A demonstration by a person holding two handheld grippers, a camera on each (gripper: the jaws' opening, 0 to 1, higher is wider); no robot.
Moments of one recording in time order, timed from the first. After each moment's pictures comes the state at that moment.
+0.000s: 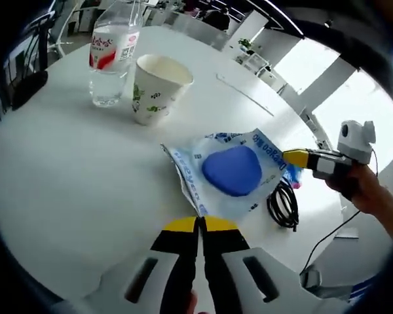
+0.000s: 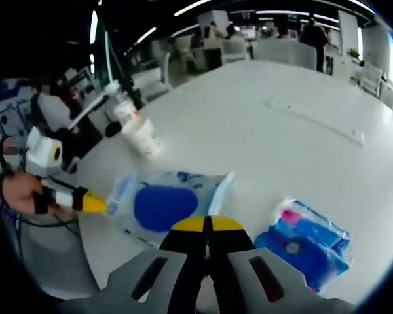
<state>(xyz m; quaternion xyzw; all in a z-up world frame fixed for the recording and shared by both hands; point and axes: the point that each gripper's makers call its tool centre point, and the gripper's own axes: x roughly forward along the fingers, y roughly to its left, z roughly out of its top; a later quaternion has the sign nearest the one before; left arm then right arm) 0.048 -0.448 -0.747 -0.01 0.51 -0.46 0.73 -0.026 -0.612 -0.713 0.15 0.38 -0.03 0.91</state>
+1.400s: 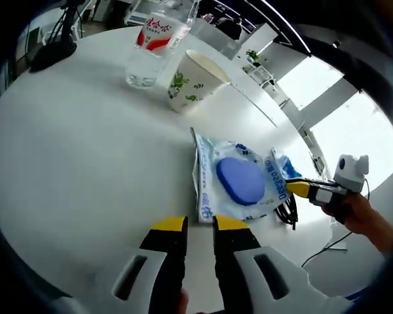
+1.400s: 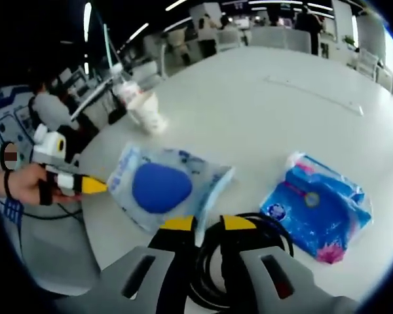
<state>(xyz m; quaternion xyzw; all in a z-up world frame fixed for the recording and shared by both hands) 0.048 -0.418 -0.760 -0.07 0.51 -0.46 0.72 -0.051 -0.597 -0.741 0.17 0.40 -0.04 0.90</state>
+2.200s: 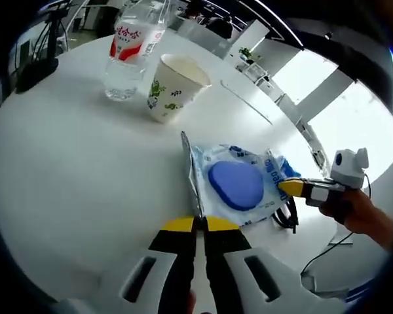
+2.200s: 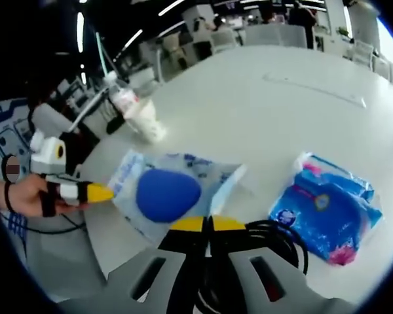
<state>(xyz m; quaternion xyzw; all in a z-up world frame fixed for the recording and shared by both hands) 0.052 -0.447 -0.750 -0.05 0.49 -0.48 0.73 -0.042 -0.601 -0.739 0.20 0.38 -0.05 0.90</state>
